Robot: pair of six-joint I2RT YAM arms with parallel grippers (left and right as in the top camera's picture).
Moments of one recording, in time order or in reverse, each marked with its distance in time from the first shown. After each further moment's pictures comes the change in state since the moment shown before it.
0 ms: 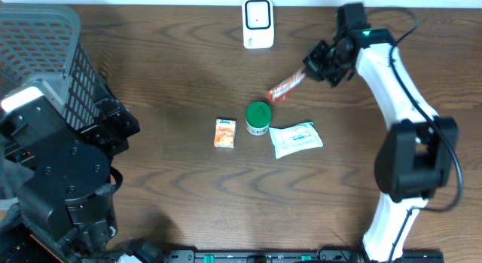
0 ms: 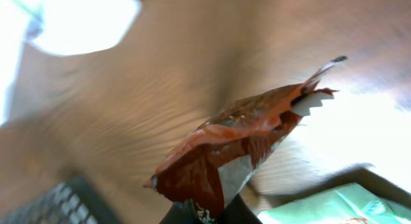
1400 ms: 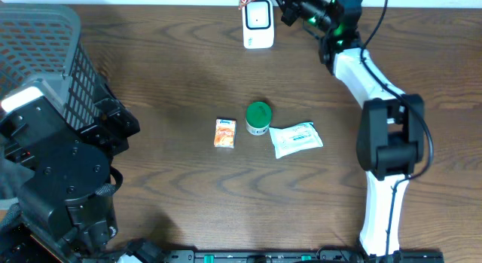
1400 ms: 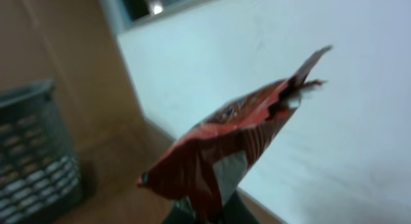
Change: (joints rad) left arm 0.000 0.000 0.000 0.000 0.000 0.000; right arm 0.043 0.272 0.005 1.561 -0.356 -0.534
